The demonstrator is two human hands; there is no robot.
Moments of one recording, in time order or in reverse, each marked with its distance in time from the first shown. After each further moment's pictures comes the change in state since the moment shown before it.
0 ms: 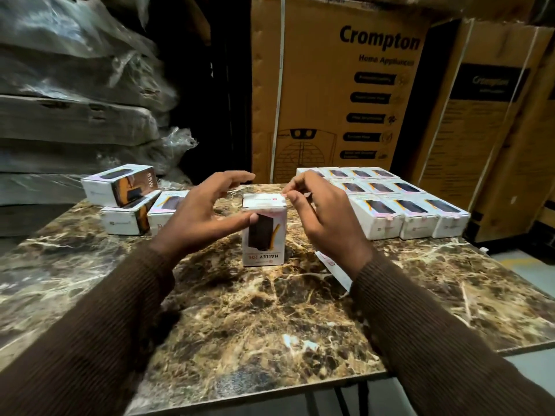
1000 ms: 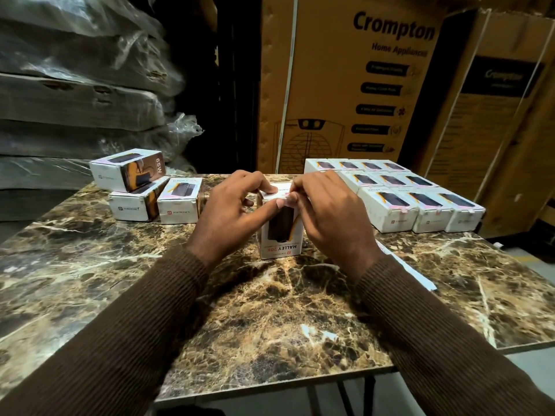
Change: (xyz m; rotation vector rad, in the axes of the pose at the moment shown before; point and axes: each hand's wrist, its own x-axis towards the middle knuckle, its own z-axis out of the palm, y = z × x) left_hand -0.007 0.004 0.032 0.018 0.181 -0.022; right_hand -0.011 -0.011 0.021 -0.456 0.022 -0.179
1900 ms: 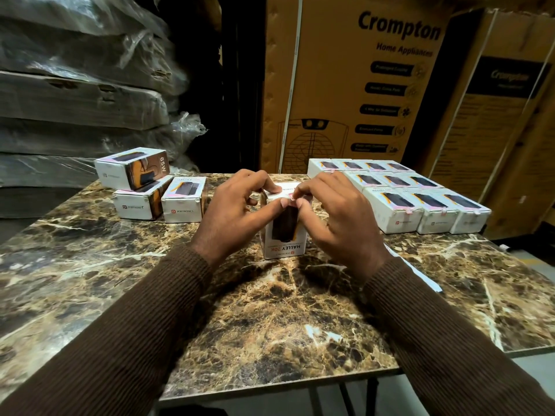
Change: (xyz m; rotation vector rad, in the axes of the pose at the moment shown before) left_hand 0.001 -0.003 0.000 -0.003 -0.001 0.000; right_hand -0.003 0.003 -0.002 0.149 -0.013 0.031
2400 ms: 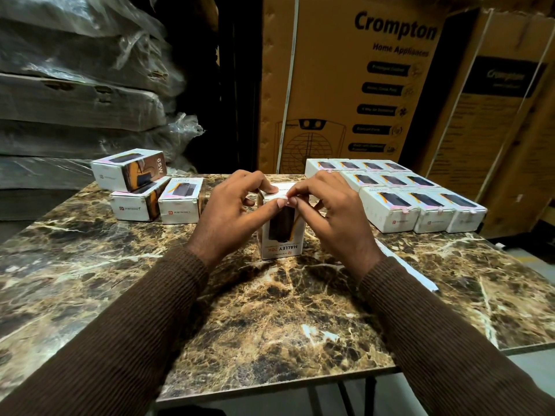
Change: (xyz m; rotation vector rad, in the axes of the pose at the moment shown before) left_hand 0.000 0.002 0.001 -0.014 -0.003 -0.020; right_hand 0.003 0.010 0.008 0.144 0.015 0.054
